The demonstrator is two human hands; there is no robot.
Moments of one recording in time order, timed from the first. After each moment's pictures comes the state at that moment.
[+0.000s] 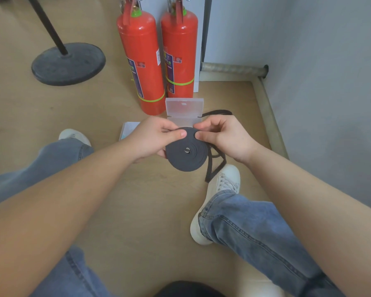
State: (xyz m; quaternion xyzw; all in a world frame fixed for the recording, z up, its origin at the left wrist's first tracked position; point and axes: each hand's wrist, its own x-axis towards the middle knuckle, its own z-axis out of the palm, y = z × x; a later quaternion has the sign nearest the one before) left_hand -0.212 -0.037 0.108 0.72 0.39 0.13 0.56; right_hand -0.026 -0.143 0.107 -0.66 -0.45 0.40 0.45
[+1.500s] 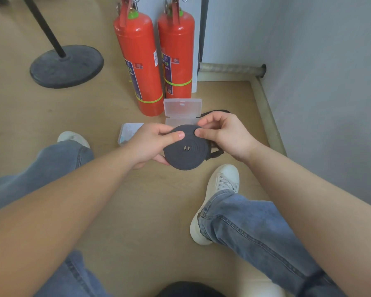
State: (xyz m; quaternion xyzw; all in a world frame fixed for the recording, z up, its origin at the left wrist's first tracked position) left_hand -0.211 -0.050 0.108 0.66 0.41 0.14 0.61; right_hand -0.021 -0.142 0.111 -0.68 -0.40 0.41 0.46
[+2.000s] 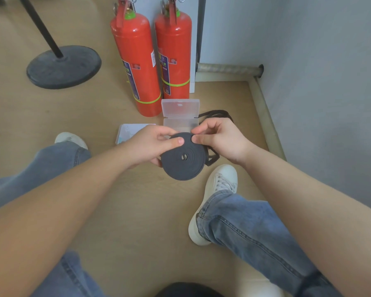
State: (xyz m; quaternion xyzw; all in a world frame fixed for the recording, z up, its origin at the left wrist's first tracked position) left_hand -0.215 -0.043 0.107 0.72 0.39 0.07 0.57; right_hand -0.023 -0.144 0.105 -0.66 -0.41 0.44 0.45
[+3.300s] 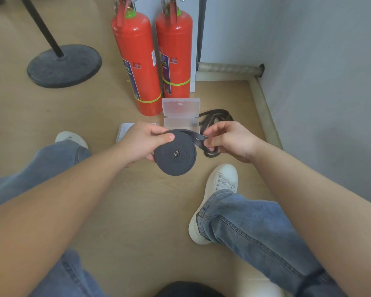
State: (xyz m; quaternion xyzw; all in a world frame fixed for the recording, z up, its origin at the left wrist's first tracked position) left_hand -0.221 -0.034 0.098 0.69 0.41 0.15 0.58; right_hand 0.003 -0.148 0.092 -0.69 -0.34 0.49 0.40
